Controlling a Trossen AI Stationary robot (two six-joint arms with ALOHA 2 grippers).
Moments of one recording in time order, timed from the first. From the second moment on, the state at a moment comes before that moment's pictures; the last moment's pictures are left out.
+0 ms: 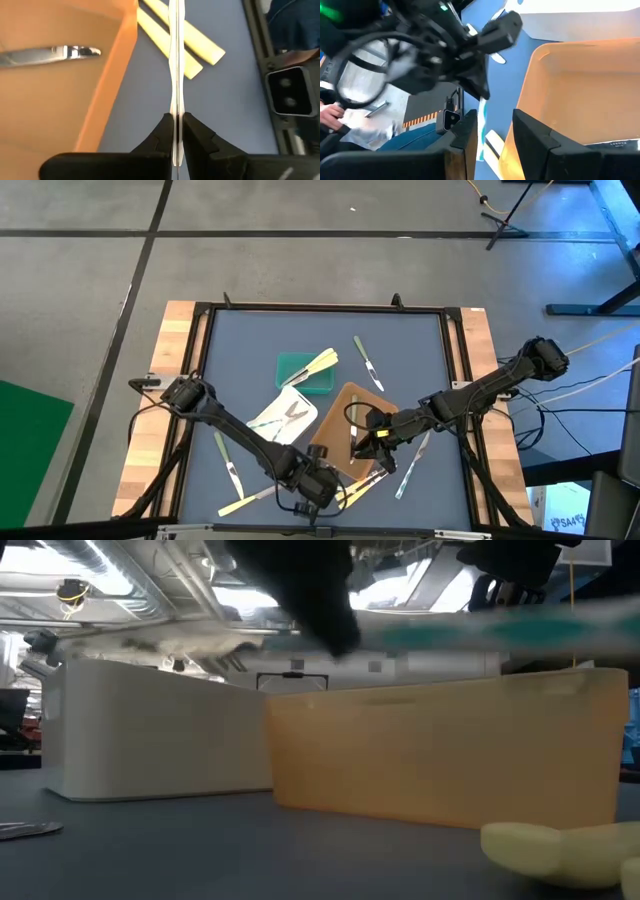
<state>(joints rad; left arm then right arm) -0.53 2.16 1.78 -0.74 -0.16 -0.34 0.44 1.36 0.82 0.03 -0.02 0.80</state>
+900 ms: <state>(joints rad) -0.28 2.16 1.93 -0.88 0.25 -0.33 0.44 1.37 0.82 0.02 -0.10 0.62</state>
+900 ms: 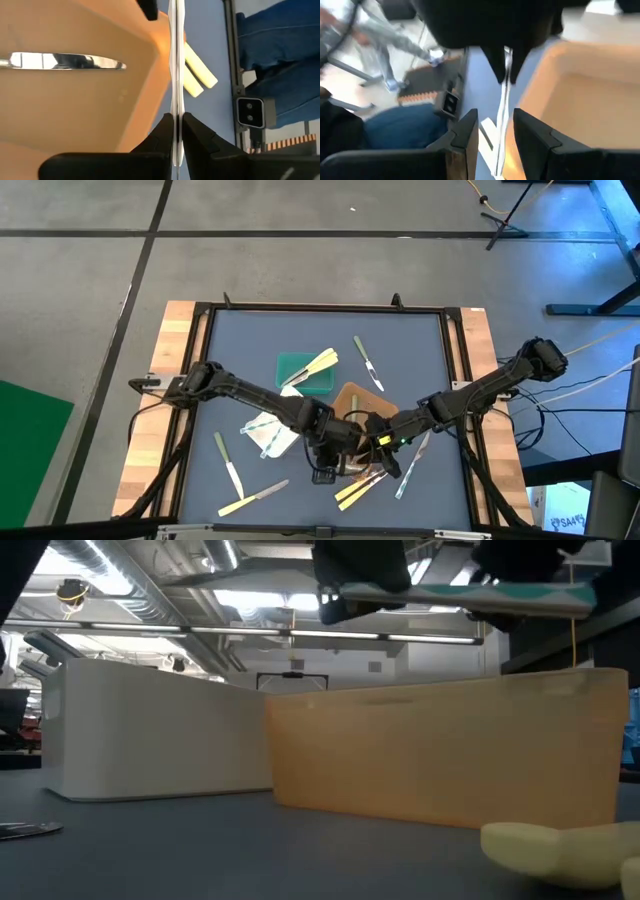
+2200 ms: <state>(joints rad) -0.20 2.16 1.93 -0.75 0.24 -0.33 0.44 1.39 0.82 -0.16 -0.14 0.62</state>
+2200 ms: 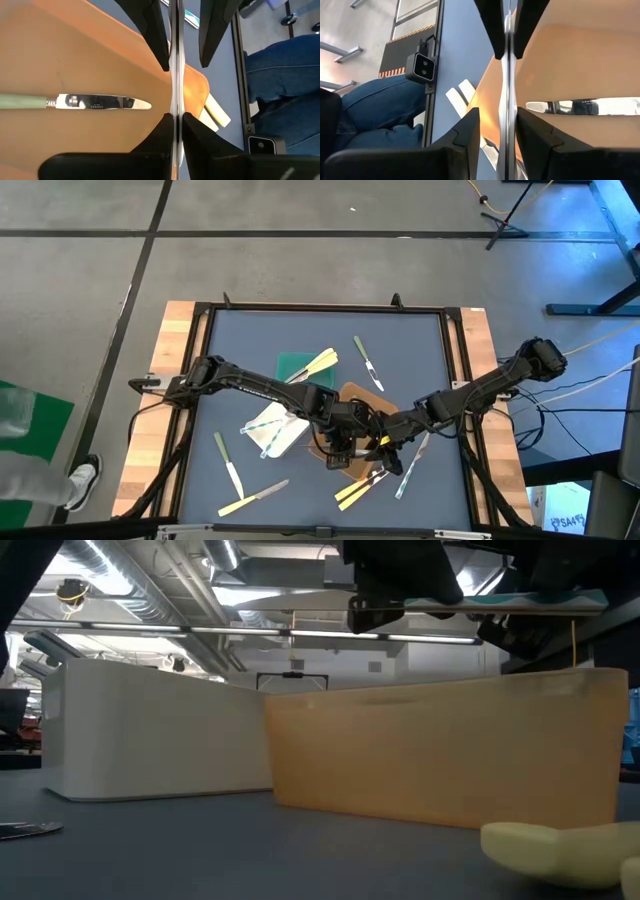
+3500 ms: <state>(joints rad) -0.20 2.07 1.94 -0.88 0.22 -0.36 0.45 1.39 0.82 -0.15 -0.10 0.62</state>
